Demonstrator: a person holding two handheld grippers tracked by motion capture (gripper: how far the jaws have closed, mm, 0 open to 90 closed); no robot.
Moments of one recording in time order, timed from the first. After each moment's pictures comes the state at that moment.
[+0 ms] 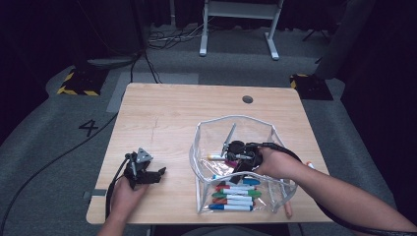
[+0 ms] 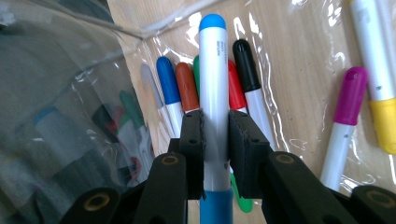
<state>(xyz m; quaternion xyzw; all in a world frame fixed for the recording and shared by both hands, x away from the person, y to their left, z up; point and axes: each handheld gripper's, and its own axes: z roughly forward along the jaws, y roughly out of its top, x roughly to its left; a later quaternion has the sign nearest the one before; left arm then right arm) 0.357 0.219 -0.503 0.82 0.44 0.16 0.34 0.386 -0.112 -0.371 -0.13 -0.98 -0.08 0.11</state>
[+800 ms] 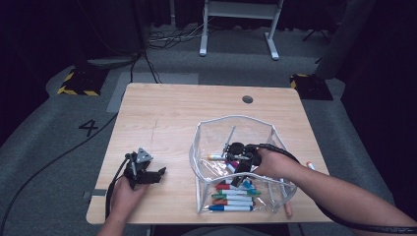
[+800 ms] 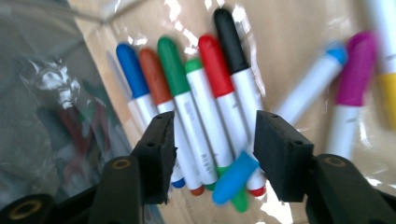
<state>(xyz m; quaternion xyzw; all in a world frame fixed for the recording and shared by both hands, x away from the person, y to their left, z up) 0.358 0.219 -0.503 0.82 0.44 0.16 0.34 0.399 -0.117 -0.395 -0.17 -0.98 -0.06 0.10</state>
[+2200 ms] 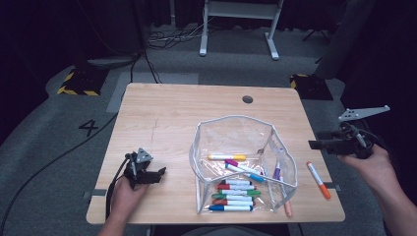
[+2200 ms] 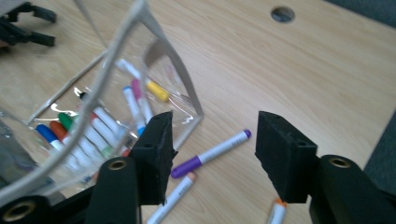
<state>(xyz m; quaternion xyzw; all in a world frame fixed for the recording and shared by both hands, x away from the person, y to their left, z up) 0.358 0.219 -0.503 0.82 0.44 0.16 0.34 0.372 -0.362 -0.288 -0.40 -0.85 -0.34 -0.12</state>
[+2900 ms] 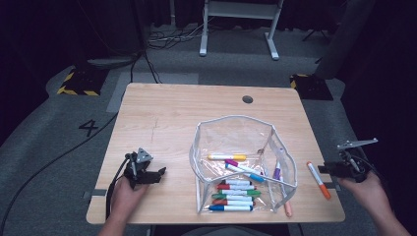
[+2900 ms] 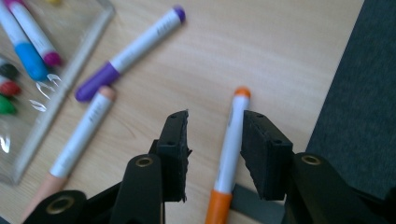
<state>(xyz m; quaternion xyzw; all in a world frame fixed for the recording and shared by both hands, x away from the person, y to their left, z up) 0.358 0.219 -0.503 0.82 0.44 0.16 0.34 0.368 -0.426 -0.408 -0.51 -0.82 -0.24 -0.09</state>
